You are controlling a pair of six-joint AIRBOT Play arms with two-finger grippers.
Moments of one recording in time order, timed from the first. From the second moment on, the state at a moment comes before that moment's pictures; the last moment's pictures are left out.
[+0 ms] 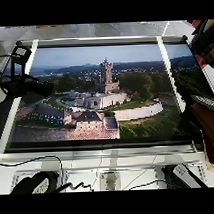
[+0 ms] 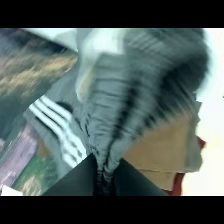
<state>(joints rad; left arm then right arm) -0.03 -1.00 1.17 1.38 -0.91 -1.08 -0.90 -1.04 1.92 -1.71 1.71 1.82</state>
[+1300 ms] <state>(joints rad) -0.03 -1.00 1.17 1.38 -0.91 -1.08 -0.58 -1.13 1.87 -1.32 1.53 1.67</state>
